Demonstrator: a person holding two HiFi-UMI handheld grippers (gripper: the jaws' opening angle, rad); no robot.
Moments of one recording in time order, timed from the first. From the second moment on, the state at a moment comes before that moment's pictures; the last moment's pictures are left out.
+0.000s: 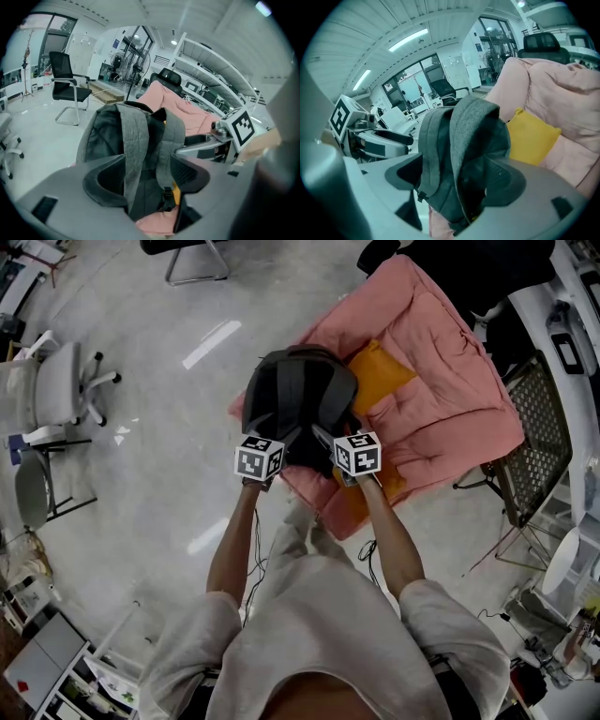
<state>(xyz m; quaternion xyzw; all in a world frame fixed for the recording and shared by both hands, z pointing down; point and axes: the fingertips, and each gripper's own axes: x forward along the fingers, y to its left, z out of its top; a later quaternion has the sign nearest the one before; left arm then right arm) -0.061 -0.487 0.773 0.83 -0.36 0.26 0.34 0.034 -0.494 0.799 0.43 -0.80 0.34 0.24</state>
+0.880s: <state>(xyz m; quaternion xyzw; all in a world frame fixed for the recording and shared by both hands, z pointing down) -0.057 -0.423 0.662 0.85 -0.40 0.18 0.28 0.056 -0.431 0.678 0.46 -0.83 0.23 0.22</state>
